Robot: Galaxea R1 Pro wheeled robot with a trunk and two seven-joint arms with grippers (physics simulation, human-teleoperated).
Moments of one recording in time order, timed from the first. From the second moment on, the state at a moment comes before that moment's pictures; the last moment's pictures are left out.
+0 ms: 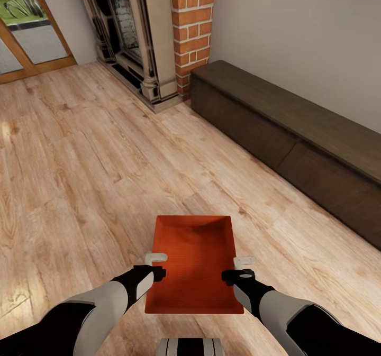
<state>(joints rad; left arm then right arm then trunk) -0.89 -0.15 -0.01 -0.02 0.05 0.18 0.19 -0.84 0.12 0.50 0.01 -0.43 0.00 -0.21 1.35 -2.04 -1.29</state>
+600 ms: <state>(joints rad) -0.89 -0.15 -0.01 -0.02 0.05 0.18 0.19 -0.84 0.12 0.50 0.01 -0.43 0.00 -0.21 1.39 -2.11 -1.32</state>
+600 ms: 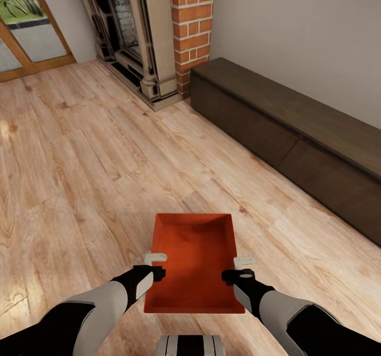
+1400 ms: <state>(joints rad) -0.89 -0.15 -0.01 -0.02 0.05 0.18 0.19 -0.84 0.12 0.50 0.01 -0.43 -0.03 -0.21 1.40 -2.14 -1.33</state>
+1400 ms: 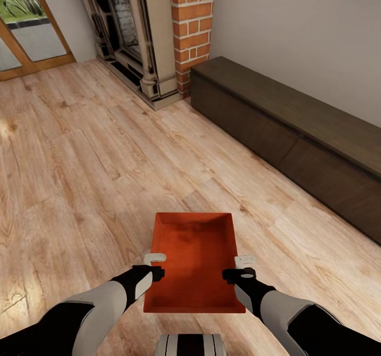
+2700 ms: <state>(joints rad) -0.89 -0.15 -0.01 -0.02 0.05 0.18 0.19 -0.84 0.12 0.50 0.00 -0.43 -0.03 -0.21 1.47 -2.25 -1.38</state>
